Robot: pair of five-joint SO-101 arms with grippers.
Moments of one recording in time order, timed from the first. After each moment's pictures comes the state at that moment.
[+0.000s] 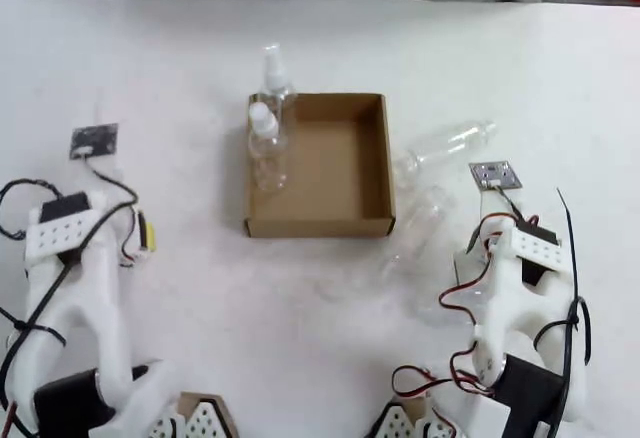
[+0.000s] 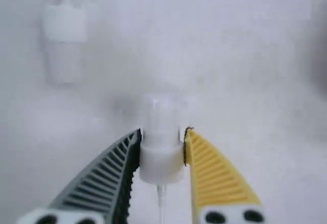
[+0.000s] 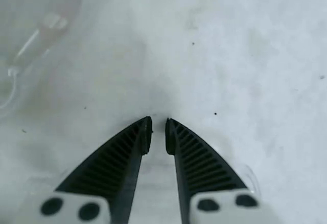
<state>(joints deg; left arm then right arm) -23.9 -19.8 47.6 61.6 -5.8 19.6 -14.5 53.4 51.1 30.0</state>
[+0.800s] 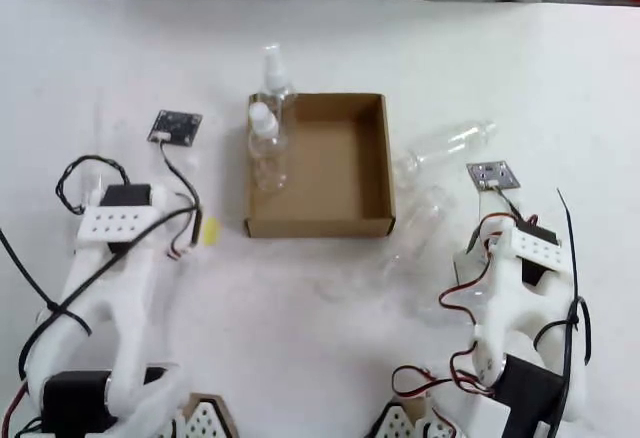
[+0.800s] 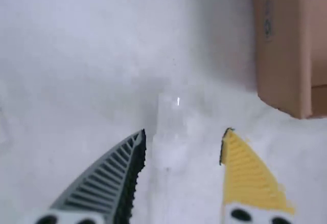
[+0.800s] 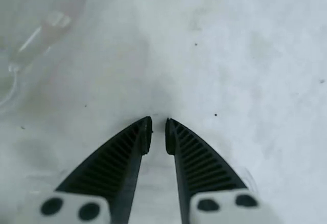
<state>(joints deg) -7.2 -19.8 46.7 59.8 -6.0 19.6 -14.5 53.4 51.1 31.6</state>
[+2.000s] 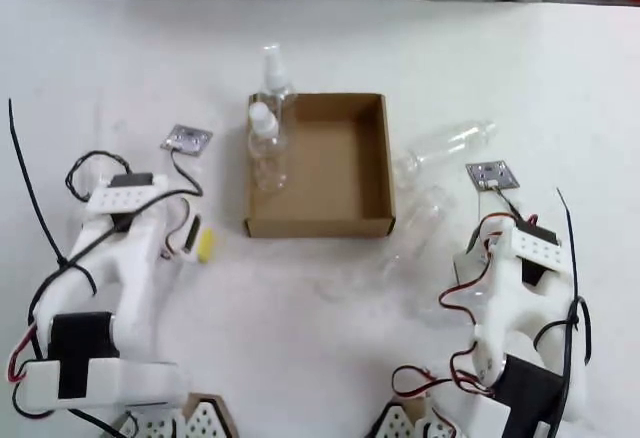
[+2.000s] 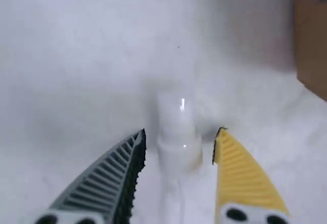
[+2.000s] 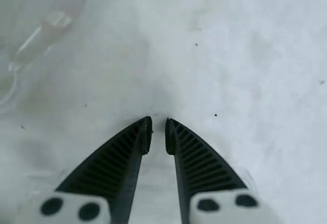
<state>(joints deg) -9.9 -3.3 42.5 57.5 -15.9 19.6 -14.5 53.4 51.1 32.0</state>
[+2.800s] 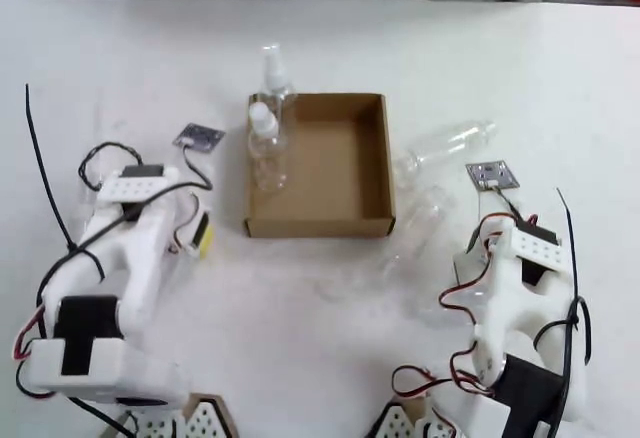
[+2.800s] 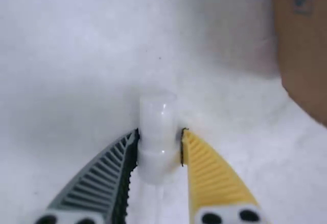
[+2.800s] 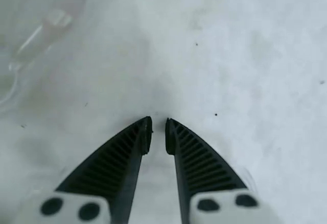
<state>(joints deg) -7.7 2.5 37.8 59.4 -16.0 19.6 -14.5 53.4 51.3 32.0</state>
